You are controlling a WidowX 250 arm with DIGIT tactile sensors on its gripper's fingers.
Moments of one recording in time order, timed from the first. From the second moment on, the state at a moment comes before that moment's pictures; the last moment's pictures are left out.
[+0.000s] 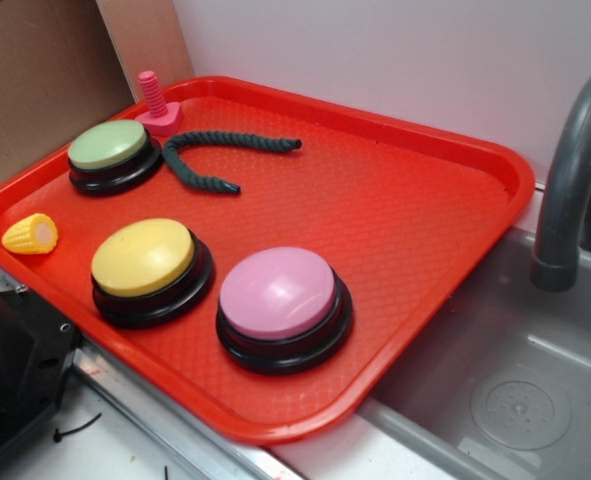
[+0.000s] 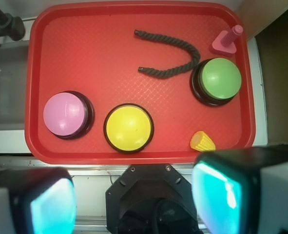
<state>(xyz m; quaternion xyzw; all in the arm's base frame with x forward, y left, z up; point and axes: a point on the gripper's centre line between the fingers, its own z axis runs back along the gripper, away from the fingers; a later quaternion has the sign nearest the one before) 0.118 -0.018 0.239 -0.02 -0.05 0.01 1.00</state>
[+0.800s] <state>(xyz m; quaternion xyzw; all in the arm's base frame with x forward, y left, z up) 0.193 -0.096 0.166 0.04 -0.01 -0.23 0.97</state>
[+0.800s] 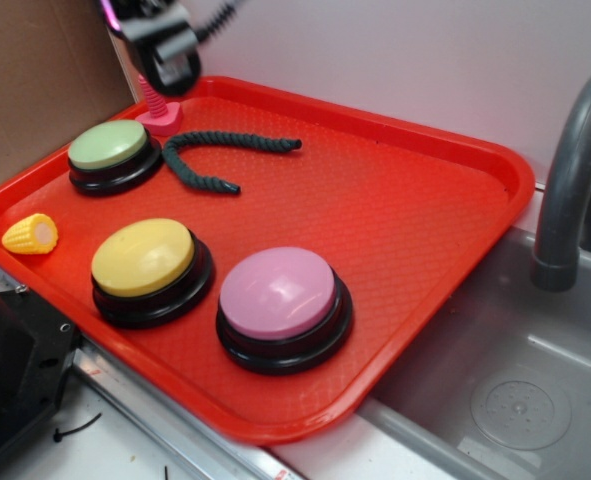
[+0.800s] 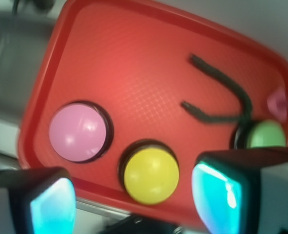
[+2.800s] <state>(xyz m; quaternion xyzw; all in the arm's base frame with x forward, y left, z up) 0.173 -0.139 0.084 0.01 0.02 -0.44 0.90</state>
